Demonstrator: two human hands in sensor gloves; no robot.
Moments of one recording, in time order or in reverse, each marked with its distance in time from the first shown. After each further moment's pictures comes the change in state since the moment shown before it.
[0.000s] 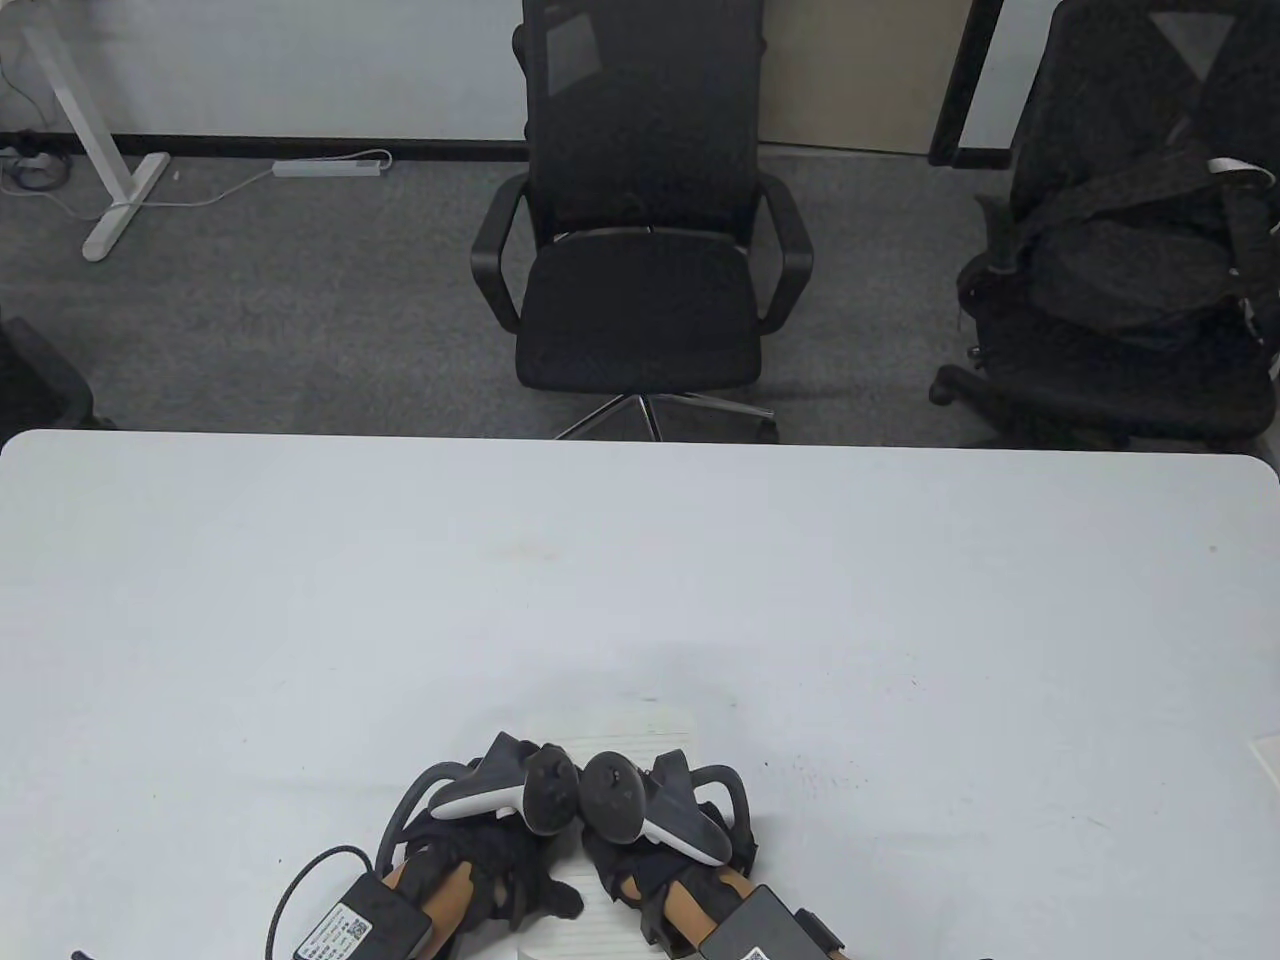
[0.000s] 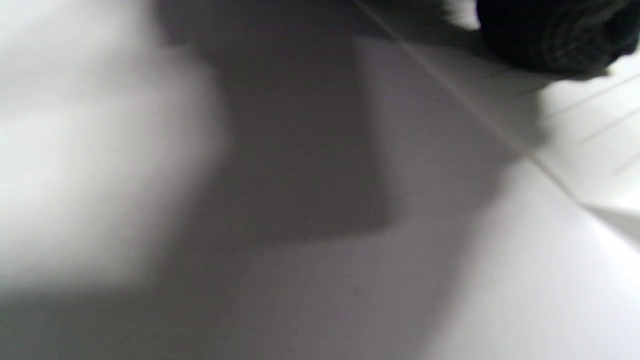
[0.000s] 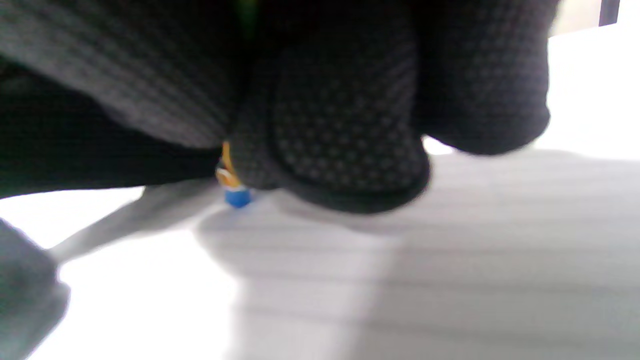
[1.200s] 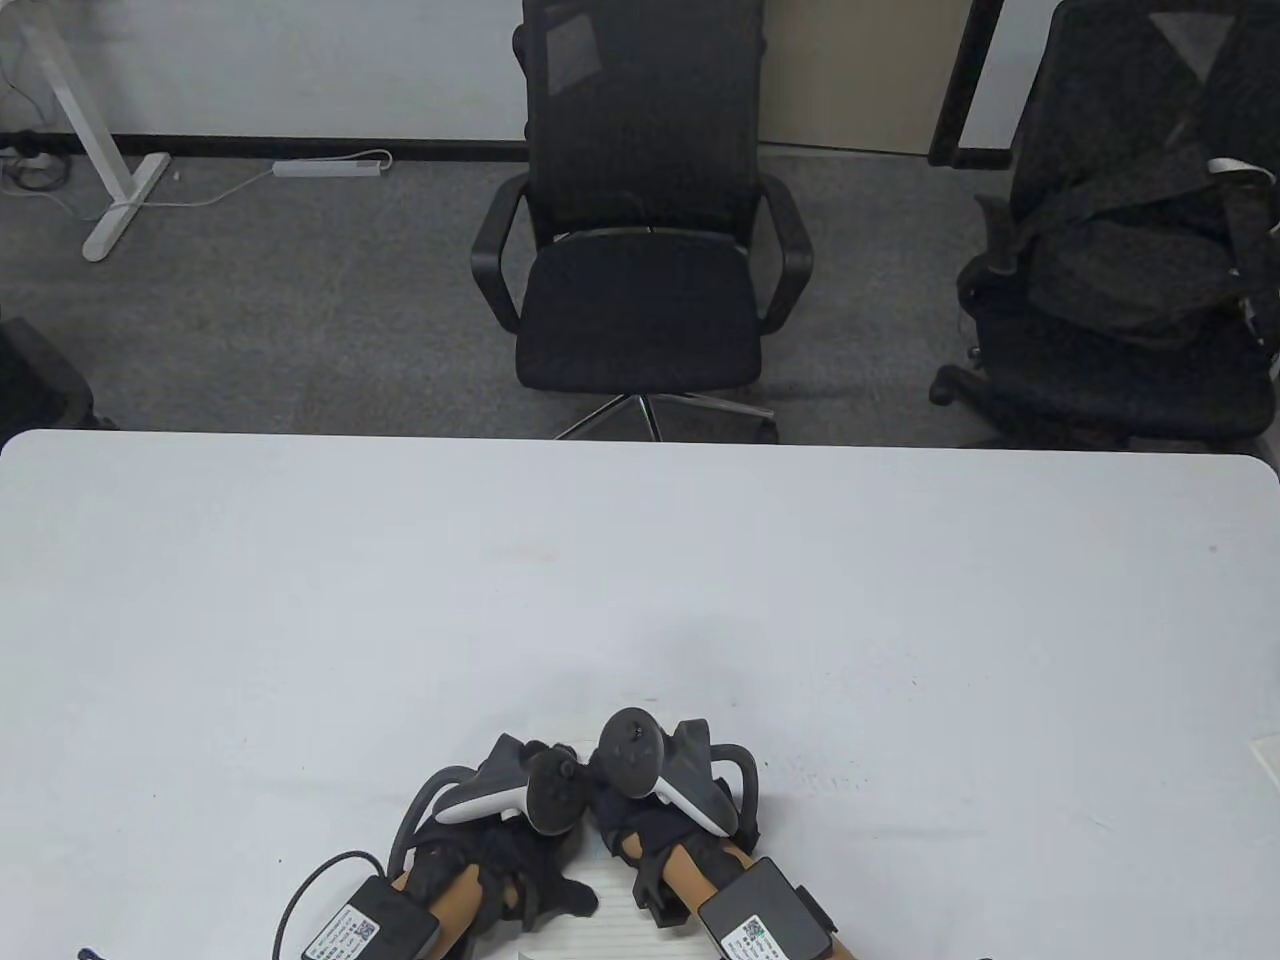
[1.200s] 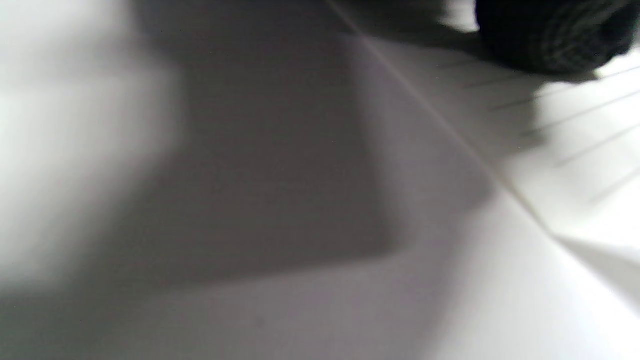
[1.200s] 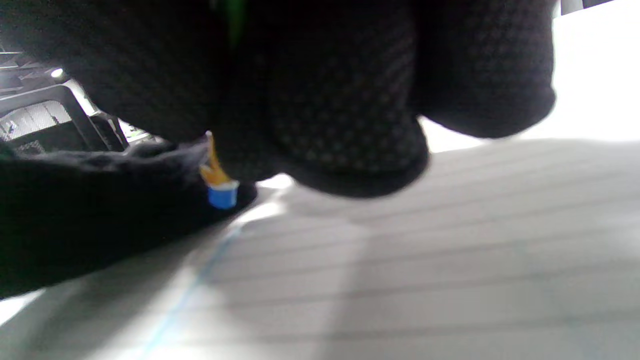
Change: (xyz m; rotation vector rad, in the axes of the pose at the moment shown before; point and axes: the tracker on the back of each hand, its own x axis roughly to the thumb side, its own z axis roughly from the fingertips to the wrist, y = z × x) left_hand 0.005 -0.001 -0.004 0.032 -0.023 0.052; right_hand -0.017 -0.008 -0.025 -0.038 0.157 -0.084
